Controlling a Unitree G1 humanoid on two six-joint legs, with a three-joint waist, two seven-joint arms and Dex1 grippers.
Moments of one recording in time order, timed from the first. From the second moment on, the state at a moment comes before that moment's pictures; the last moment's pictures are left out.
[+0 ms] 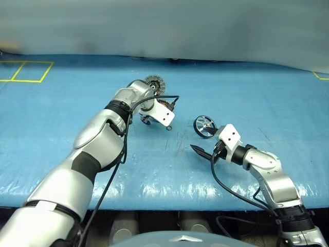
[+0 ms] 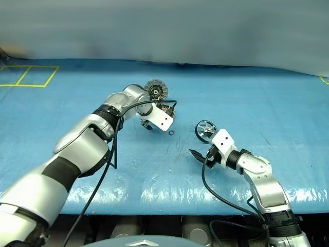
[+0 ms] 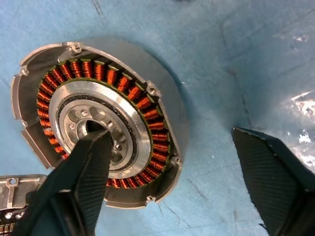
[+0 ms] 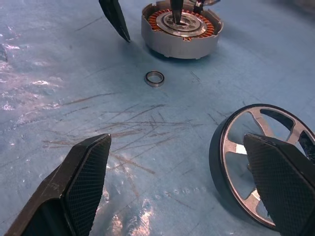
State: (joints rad) left arm -1.33 0.18 -0.75 1.28 0.73 -0.34 -0.96; right arm -0.04 -0.56 0.03 -0.21 0.21 0.25 0.73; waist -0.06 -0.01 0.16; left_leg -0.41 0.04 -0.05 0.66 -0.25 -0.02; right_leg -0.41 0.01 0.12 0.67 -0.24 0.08
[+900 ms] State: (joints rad) left arm -1.18 0.51 -0.74 0.95 0.73 -0.57 -1.03; right arm -0.06 -0.49 0.03 -0.12 0.20 0.20 0.66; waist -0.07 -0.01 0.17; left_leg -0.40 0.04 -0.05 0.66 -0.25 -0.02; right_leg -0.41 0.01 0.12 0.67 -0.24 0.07
